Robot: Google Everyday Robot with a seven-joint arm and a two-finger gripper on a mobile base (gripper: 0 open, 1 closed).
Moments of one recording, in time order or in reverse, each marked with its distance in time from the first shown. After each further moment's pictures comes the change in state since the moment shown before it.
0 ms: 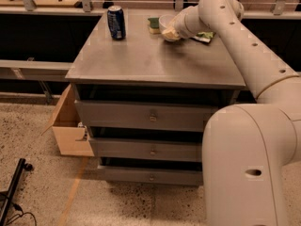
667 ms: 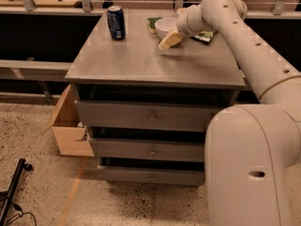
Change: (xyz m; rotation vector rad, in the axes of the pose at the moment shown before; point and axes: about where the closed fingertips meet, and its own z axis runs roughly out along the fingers) arm 0.003 -0.006 -0.007 0.012 -0.001 0.029
